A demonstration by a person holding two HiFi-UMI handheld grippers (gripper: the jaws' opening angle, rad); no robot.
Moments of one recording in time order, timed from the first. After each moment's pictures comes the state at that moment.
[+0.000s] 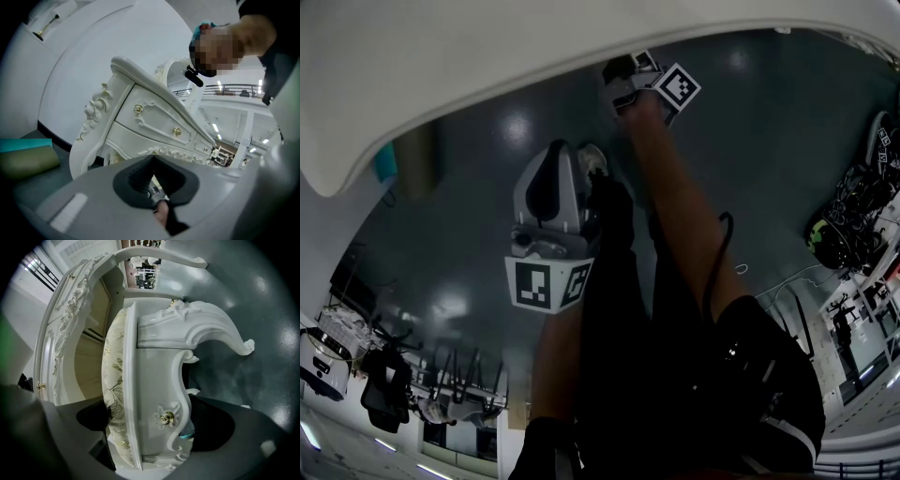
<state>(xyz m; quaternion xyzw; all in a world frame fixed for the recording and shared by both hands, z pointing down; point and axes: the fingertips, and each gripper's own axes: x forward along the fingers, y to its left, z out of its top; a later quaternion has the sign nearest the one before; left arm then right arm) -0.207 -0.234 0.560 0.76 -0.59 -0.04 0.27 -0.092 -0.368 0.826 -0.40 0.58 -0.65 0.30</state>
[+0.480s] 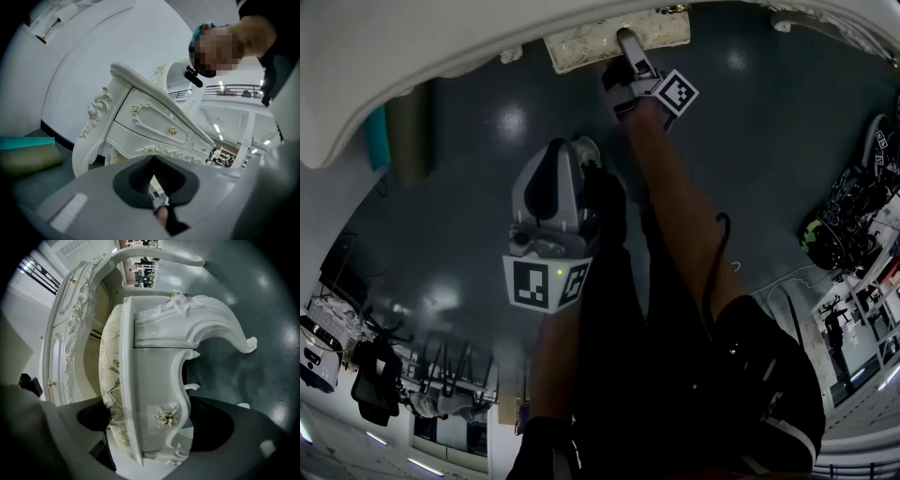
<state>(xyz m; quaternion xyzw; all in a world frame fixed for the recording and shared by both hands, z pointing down) -0.198 -0.214 0.553 0.75 -0.60 -0.04 0.27 -0.089 -0.334 0.826 -0.37 0.59 -0.66 0.29</state>
